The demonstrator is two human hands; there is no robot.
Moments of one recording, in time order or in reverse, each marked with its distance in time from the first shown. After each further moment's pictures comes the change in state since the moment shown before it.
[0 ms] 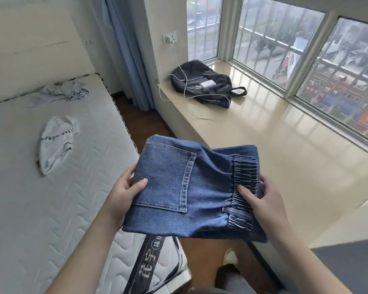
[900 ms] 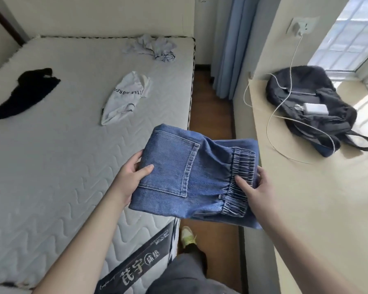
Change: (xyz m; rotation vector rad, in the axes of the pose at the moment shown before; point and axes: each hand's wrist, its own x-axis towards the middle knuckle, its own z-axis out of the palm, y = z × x) left_hand 0.159 -0.003 -0.073 -0.143 0.591 -0.037; right_hand 0.294 -0.012 0.199 -0.105 -0.605 -0.014
